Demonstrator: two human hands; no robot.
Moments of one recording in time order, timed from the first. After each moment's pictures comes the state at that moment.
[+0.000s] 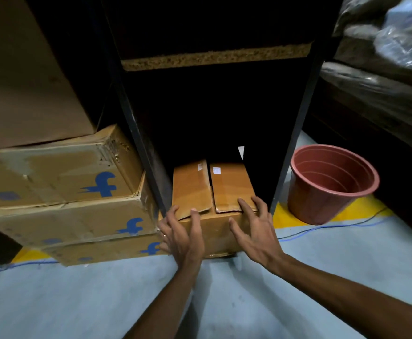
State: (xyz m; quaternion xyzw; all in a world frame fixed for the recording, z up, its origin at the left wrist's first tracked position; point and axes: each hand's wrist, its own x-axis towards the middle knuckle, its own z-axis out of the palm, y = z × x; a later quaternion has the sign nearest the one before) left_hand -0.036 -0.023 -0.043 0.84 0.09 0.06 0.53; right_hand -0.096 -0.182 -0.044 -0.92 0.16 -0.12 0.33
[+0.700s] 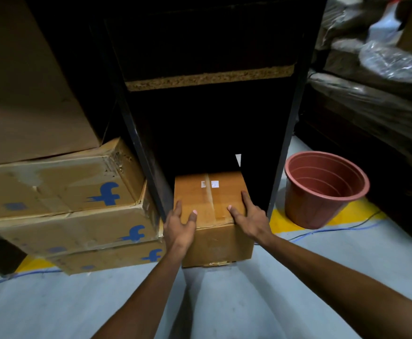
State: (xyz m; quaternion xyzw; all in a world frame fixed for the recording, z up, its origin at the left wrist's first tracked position) left_hand 0.010 -0.009 -0.036 0.89 0.01 -0.04 0.46; right_hand -0.051 -0.204 -0.039 -0.89 0.26 -0.02 0.38
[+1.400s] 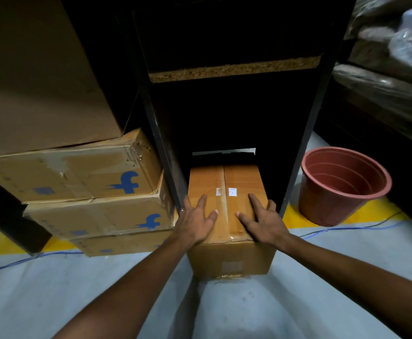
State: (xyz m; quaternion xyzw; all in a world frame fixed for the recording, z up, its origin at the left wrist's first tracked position) left_hand 0.004 0.005 -0.012 0.96 -0.14 -0.13 0.20; right_hand -0.072 -0.193 -0.033 -0.93 0.21 0.03 0.31
